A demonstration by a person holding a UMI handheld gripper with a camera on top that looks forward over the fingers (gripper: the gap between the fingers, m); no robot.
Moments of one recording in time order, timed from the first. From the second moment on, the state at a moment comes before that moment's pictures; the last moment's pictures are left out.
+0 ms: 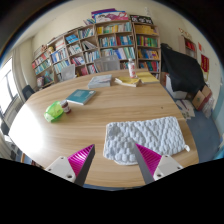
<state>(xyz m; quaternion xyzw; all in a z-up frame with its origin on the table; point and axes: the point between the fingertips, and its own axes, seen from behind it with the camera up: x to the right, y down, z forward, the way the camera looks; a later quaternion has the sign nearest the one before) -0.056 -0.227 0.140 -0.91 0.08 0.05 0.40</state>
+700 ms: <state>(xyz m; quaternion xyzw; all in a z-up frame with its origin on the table) -0.041 -0.134 -0.017 -0.94 0.00 -0.09 0.33</state>
